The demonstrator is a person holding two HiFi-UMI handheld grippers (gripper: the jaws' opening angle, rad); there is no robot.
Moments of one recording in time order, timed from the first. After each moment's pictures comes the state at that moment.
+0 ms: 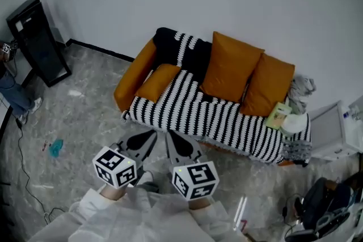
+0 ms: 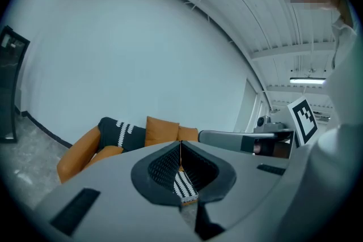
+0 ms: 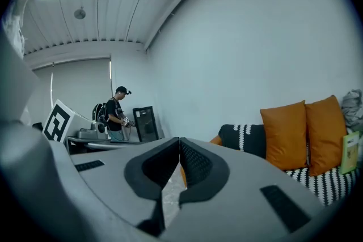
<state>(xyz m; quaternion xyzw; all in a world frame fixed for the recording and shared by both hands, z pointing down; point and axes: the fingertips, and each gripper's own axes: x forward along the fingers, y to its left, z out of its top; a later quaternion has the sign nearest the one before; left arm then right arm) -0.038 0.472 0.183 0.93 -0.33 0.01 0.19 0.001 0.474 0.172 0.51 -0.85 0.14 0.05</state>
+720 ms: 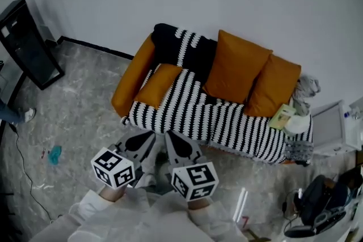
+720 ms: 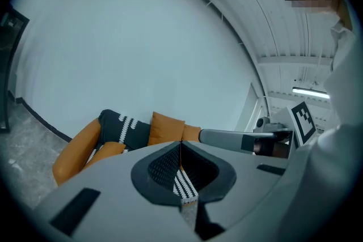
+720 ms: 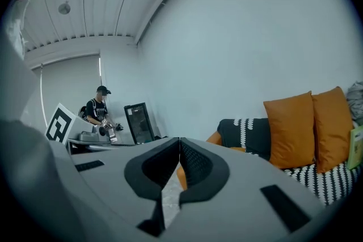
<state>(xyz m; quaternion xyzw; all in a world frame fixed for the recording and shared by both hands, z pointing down) -0.071 0.364 0.213 0.92 -0.30 0.02 0.24 -0.033 0.365 0.198 0.52 -0.83 0.18 0.06</state>
